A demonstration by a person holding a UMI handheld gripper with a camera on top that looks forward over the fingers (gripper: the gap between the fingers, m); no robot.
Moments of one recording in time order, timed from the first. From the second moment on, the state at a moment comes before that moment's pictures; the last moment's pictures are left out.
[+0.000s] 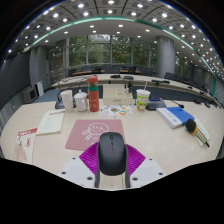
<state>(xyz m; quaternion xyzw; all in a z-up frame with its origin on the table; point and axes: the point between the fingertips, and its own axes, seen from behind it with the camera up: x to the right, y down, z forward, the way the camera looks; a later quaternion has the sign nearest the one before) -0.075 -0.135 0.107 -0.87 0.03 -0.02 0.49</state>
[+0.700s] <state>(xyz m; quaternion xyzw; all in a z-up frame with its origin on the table) -0.132 0.061 -0.011 -0.91 0.02 0.02 0.41</state>
